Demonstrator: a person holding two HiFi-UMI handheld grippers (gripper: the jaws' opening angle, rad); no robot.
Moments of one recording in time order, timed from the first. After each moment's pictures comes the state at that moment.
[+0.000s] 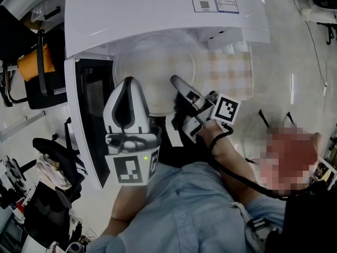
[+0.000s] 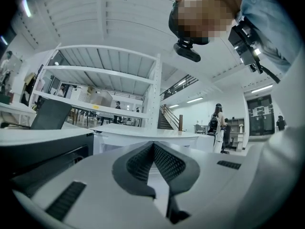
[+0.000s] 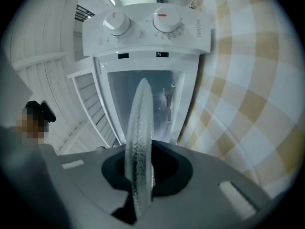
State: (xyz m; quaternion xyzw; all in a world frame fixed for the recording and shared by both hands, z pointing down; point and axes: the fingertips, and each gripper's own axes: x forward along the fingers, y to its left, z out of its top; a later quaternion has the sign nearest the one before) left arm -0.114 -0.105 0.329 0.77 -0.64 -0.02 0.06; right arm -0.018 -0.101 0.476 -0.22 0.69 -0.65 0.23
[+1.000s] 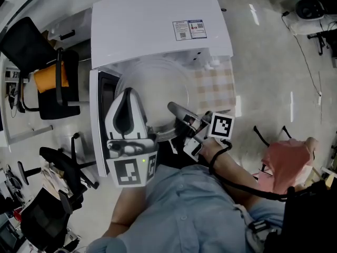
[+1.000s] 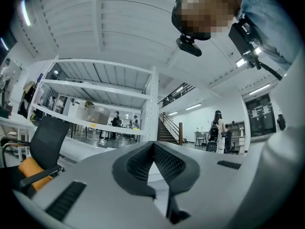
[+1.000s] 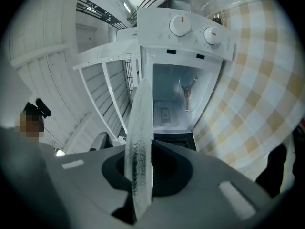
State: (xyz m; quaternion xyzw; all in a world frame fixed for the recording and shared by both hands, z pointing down) left arm -0.101 -0.081 0.220 0.77 -0.64 -0.05 0.01; right arm -0.010 -0.050 0.376 -0.18 0.71 -0.65 0.19
